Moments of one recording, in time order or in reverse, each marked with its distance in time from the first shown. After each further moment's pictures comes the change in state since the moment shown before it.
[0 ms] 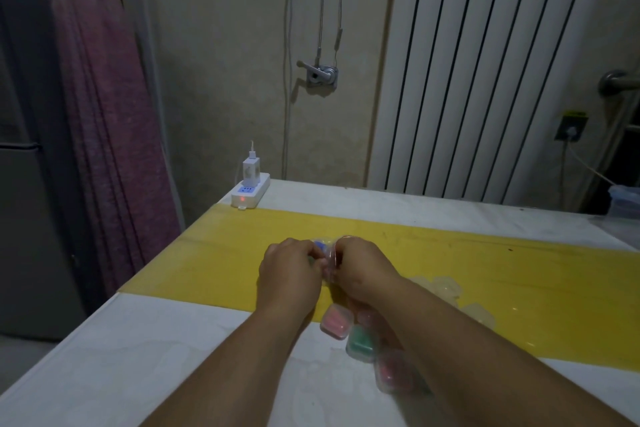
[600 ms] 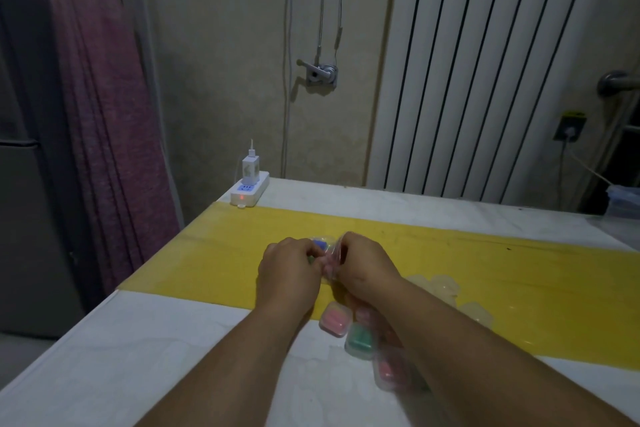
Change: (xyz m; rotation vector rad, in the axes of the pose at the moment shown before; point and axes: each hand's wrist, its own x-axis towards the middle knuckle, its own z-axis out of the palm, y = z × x) left_hand 0.004 -0.005 0.007 -0.019 0.006 0.002; right_hand 0.003 0.011 0.006 0.119 0.083 0.052
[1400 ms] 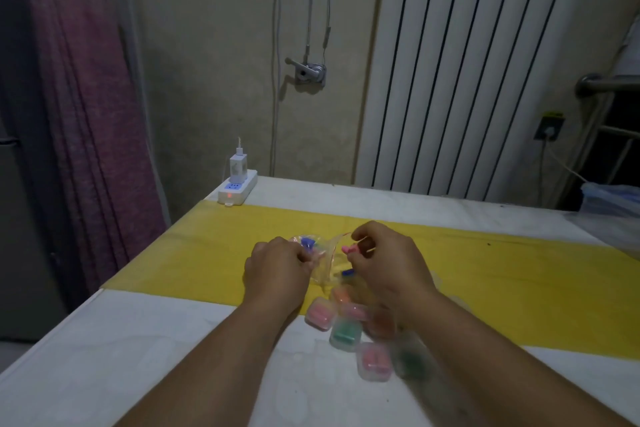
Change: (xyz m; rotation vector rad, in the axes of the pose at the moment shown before) left_hand -0.007 0.011 -0.012 0.224 -0.108 -0.002; right_hand -0.040 0.019 -0.037 0.125 0.247 0.018
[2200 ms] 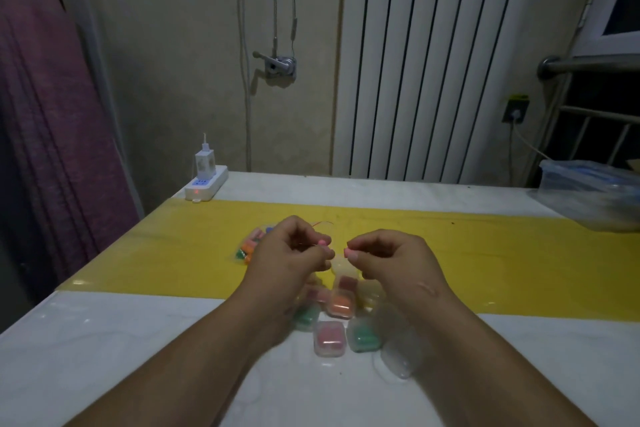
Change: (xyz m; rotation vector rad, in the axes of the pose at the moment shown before) left_hand -0.056 0.068 -0.021 -1.248 -0.279 -0.103; right_hand -0.051 0.025 -0.055 0.652 -0.038 0.146
